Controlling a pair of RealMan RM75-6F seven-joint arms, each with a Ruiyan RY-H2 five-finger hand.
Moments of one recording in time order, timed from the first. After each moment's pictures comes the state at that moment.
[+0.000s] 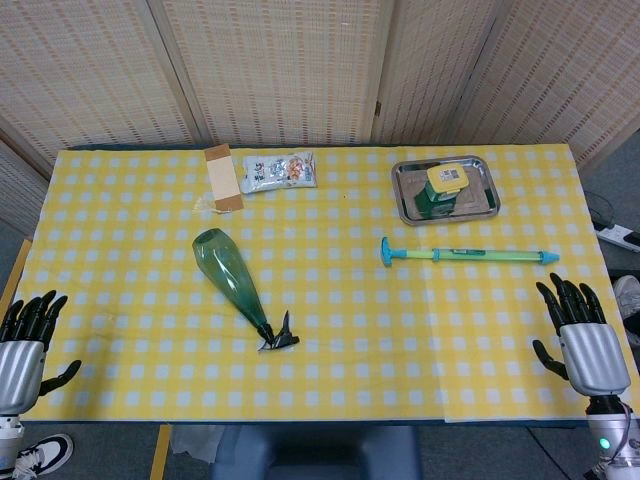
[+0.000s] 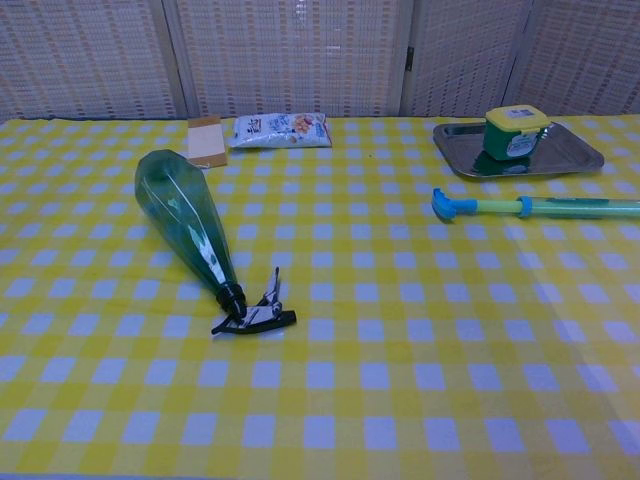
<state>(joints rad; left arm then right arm) -0.08 -1.14 -0.04 -1.60 1.52 1.54 0.13 0.08 -1.13 0.05 -1.62 -1.51 1.47 -0.14</state>
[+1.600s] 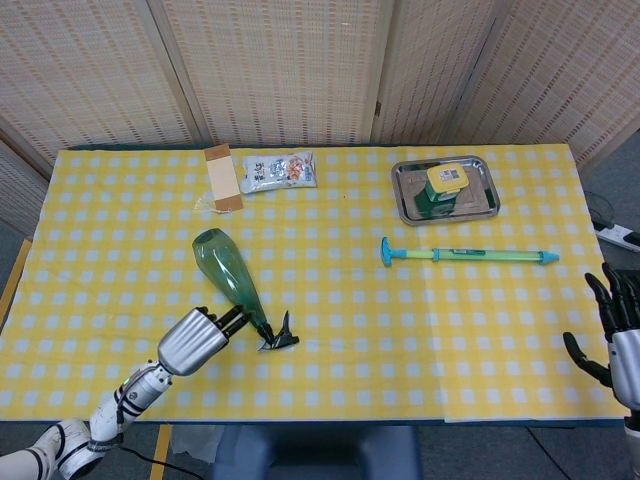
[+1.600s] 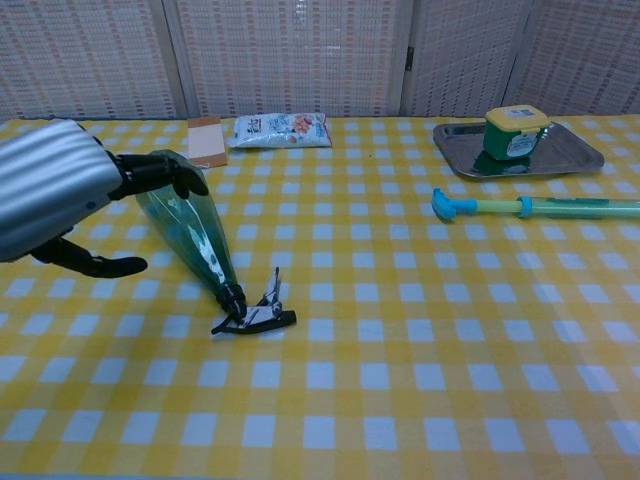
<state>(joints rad) -0.52 -1.56 -0.05 -1.20 1.98 1.39 0.28 0.01 -1.09 0.09 -1.58 -1.60 1.71 0.08</state>
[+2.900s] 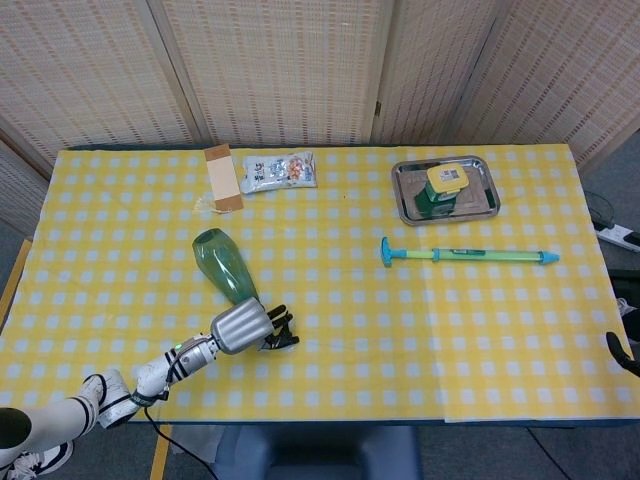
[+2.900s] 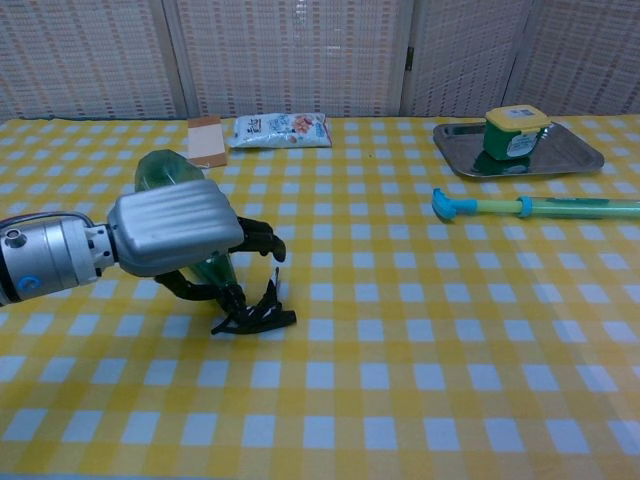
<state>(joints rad) -0.80 -1.65 0.02 -1.03 1.89 1.08 0.18 -0.03 -0.97 0.12 -1.63 -1.45 1.61 0.21</state>
